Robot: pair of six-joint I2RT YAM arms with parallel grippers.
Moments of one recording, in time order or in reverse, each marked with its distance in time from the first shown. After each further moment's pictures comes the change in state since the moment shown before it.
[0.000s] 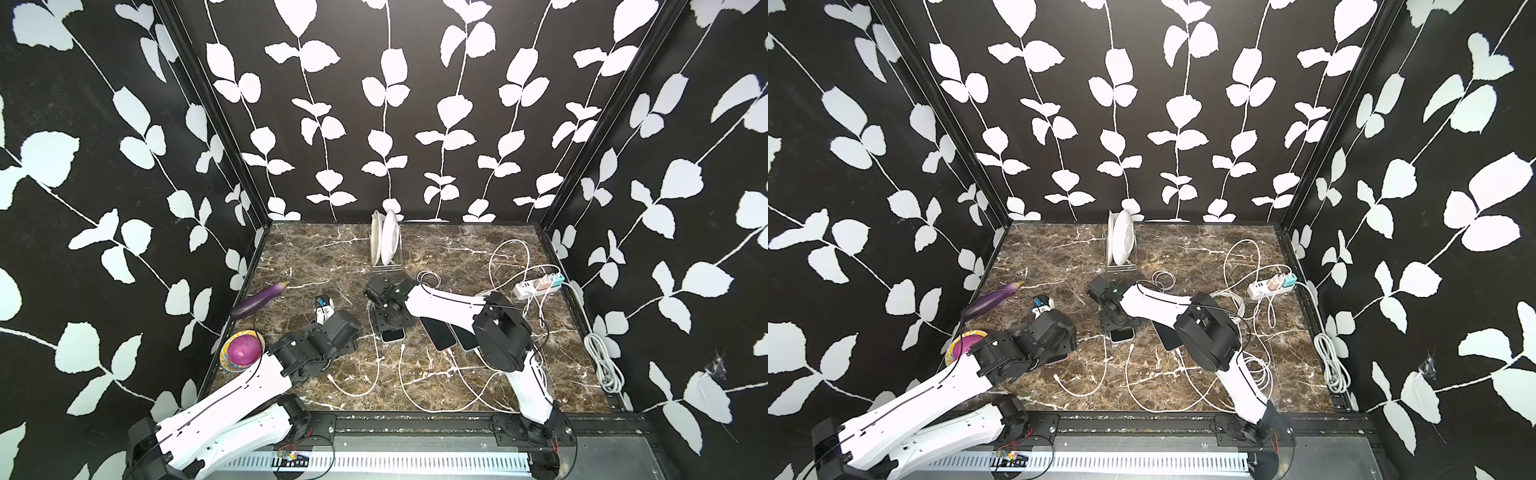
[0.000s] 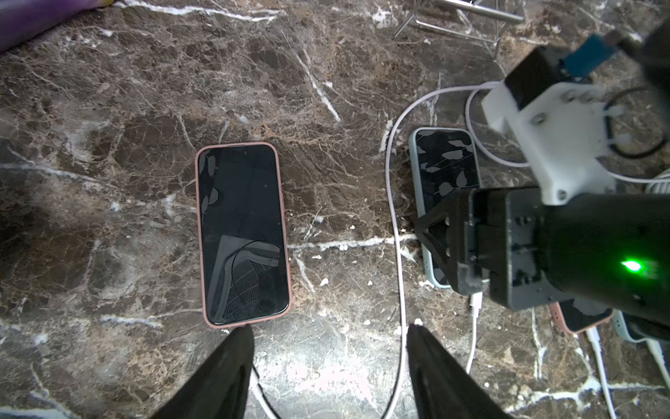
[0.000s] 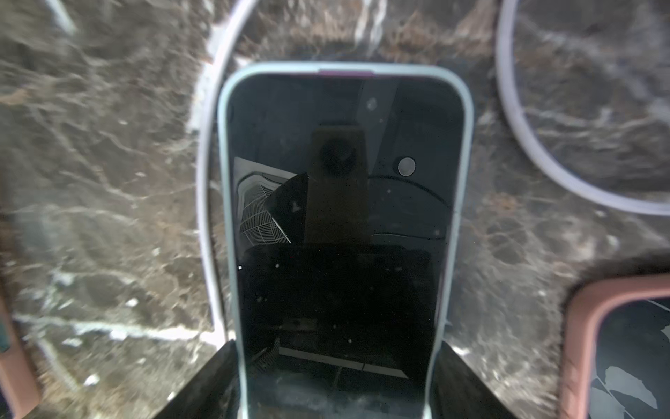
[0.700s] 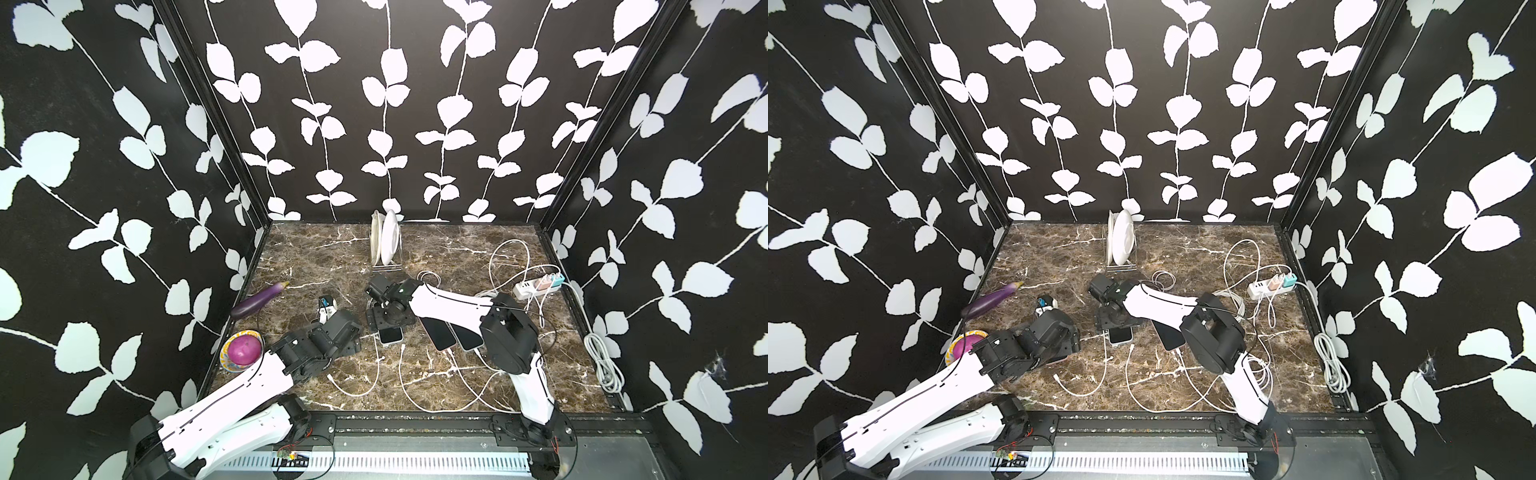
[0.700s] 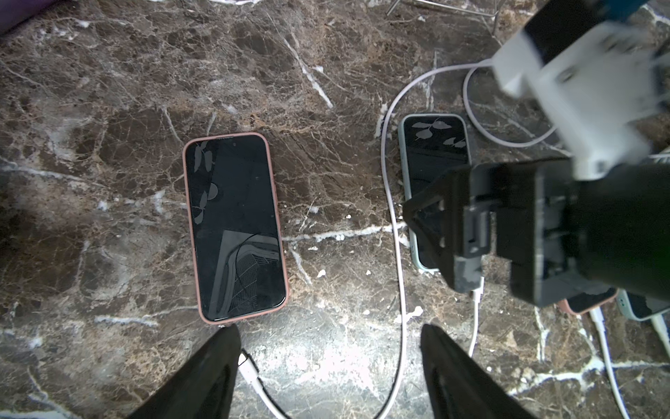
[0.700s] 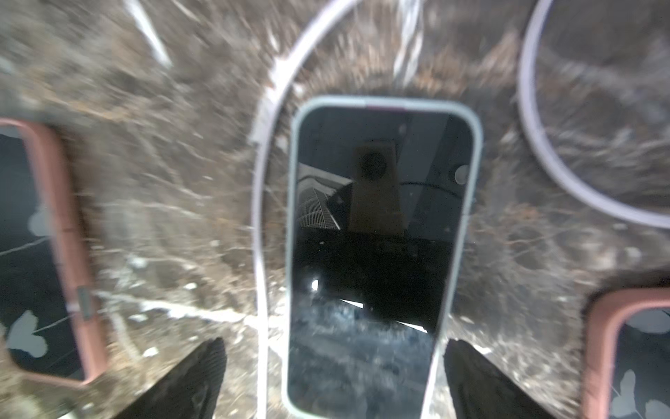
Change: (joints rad) left arm 0.003 0.009 0.000 0.002 0.031 0.035; right arm -0.002 -0.095 -0.040 0.073 -0.038 -0.025
